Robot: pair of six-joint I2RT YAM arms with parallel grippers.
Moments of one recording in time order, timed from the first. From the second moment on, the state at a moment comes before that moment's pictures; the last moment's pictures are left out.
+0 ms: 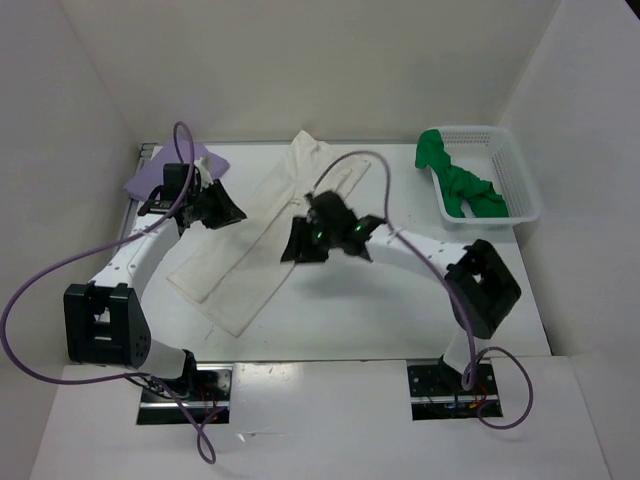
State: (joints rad) left arm -0.04 1.44 1.11 -0.43 0.38 -0.53; right arm 0.67 1.69 1.27 -0.29 -0.25 0.74
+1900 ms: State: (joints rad) left arm -0.10 2.13 1.55 -0.28 0.29 -0.56; right arm 0.78 1.30 0.54 -0.32 -0.27 0.97
